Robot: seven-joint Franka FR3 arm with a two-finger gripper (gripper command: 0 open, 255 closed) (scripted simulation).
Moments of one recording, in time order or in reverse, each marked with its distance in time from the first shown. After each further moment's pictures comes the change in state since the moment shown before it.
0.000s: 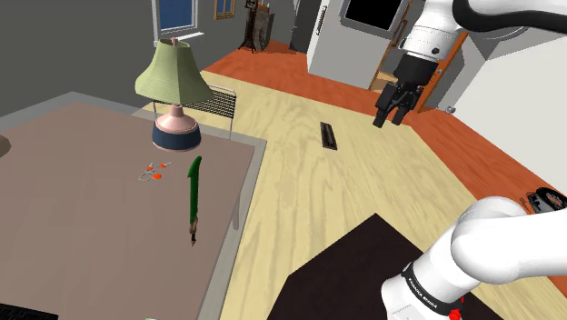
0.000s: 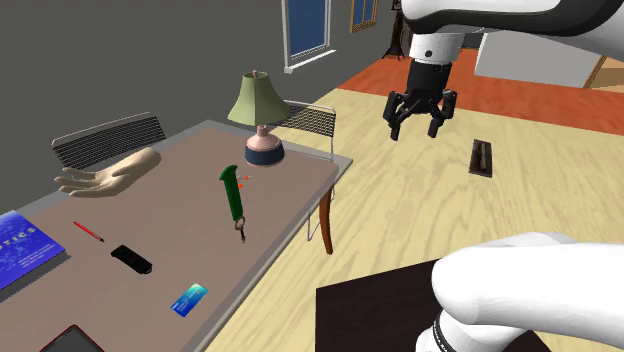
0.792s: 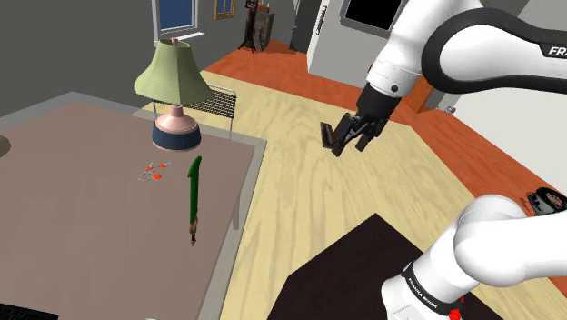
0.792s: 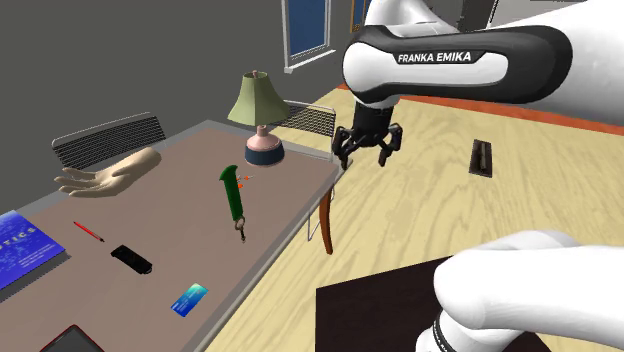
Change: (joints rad) arm 0.074 -0.036 0.224 -0.206 0.131 0.300 0.221
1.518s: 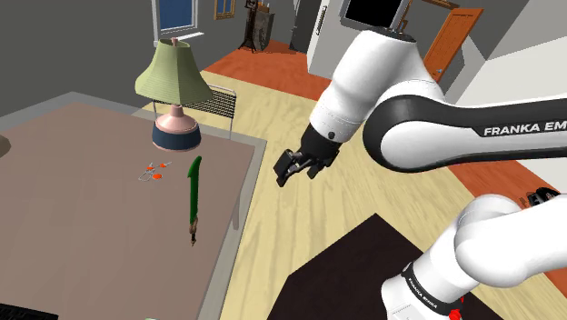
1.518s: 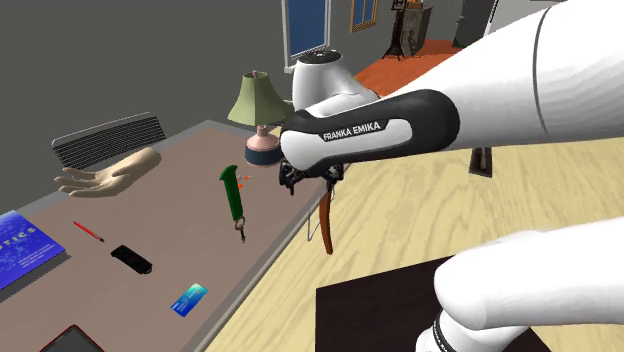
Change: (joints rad) arm 0.015 0.212 0.318 -0.041 0.055 0.400 0.282
